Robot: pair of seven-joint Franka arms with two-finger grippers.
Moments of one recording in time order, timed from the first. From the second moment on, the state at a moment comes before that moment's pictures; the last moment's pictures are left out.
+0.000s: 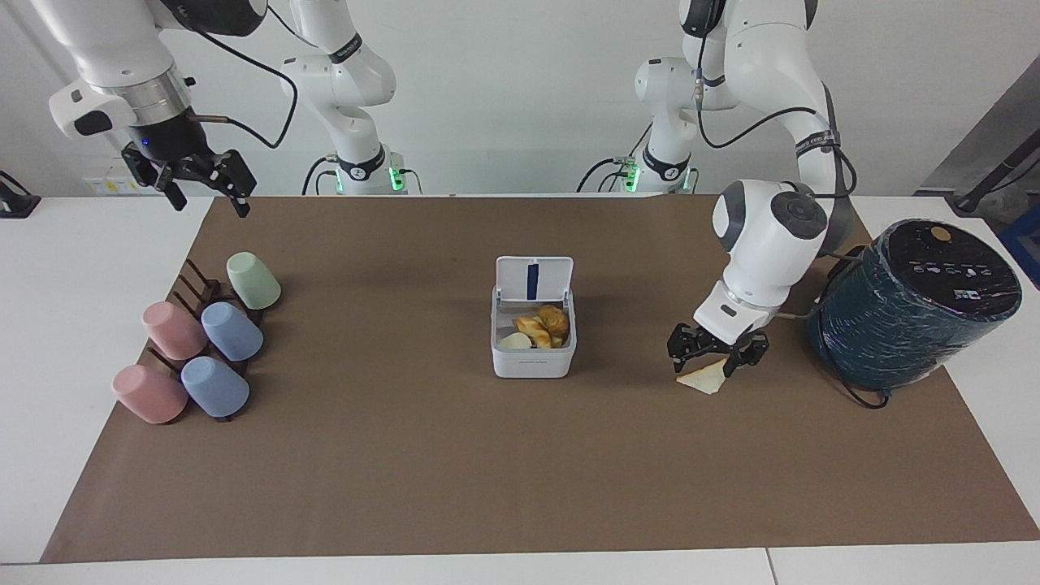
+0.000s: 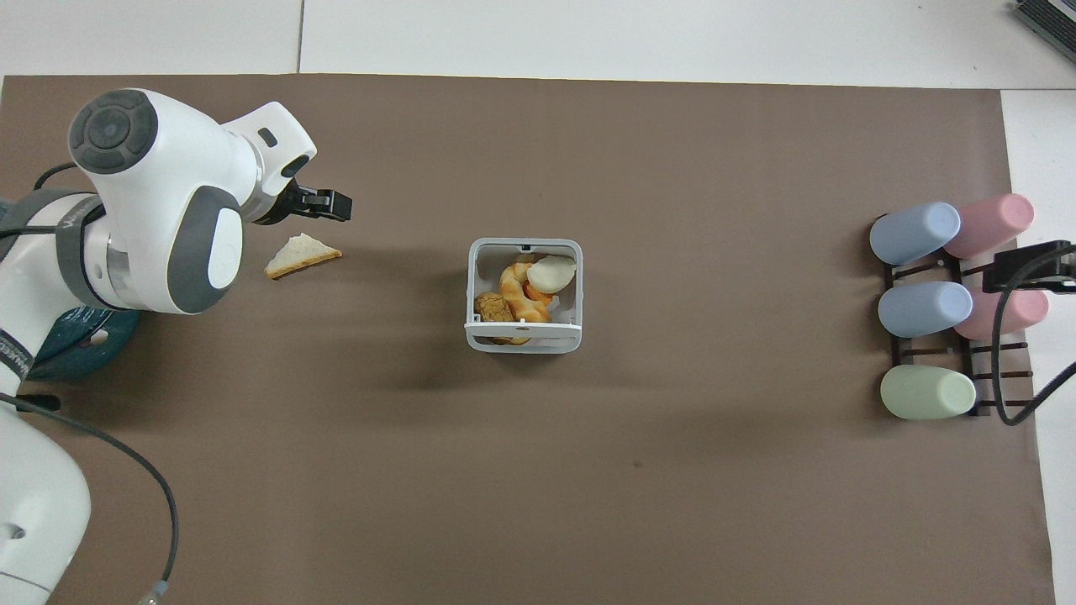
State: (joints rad) left arm -0.19 0.36 -0.02 -1.75 -0.06 2.27 0.03; right arm -0.02 -0.09 -0.06 -1.66 -0.04 1.61 0.07
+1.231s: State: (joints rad) left arm -0.14 0.37 -0.02 -1.98 -0.02 2.51 0.26; right arm -0.02 -0.09 -0.06 -1.66 -0.04 1.61 0.07
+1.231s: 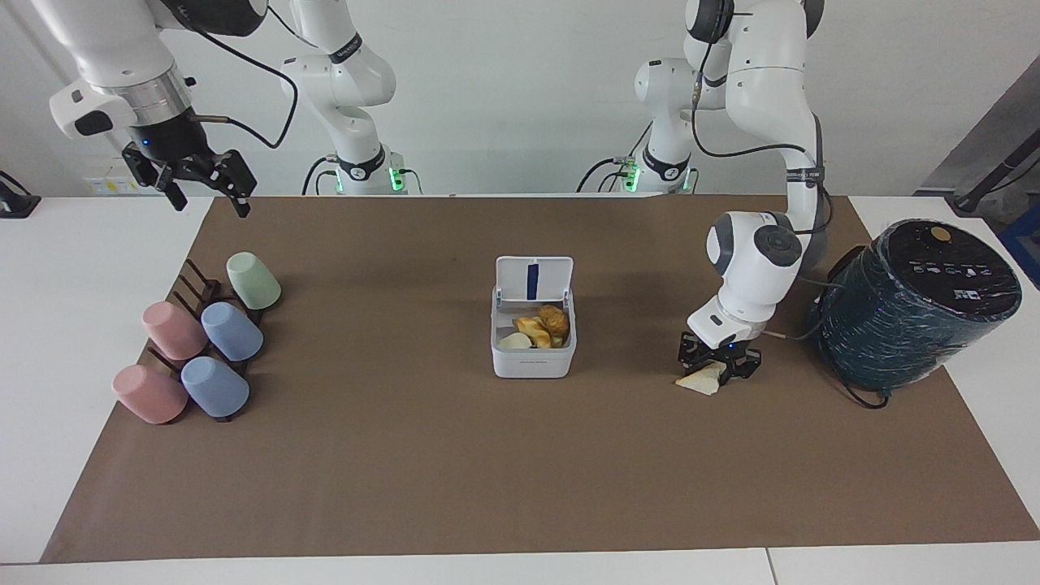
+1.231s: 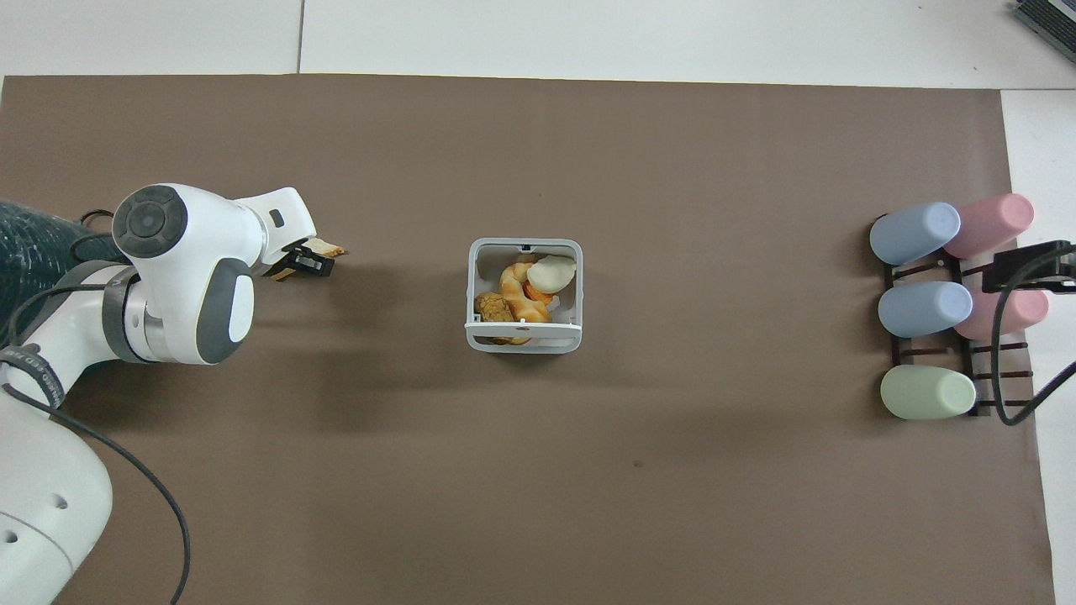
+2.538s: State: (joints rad) left arm -0.30 0.36 -0.05 -1.56 -0.04 2.01 -0.16; right arm -0.02 -0.09 -0.06 -1.66 -0.04 1.61 0.07
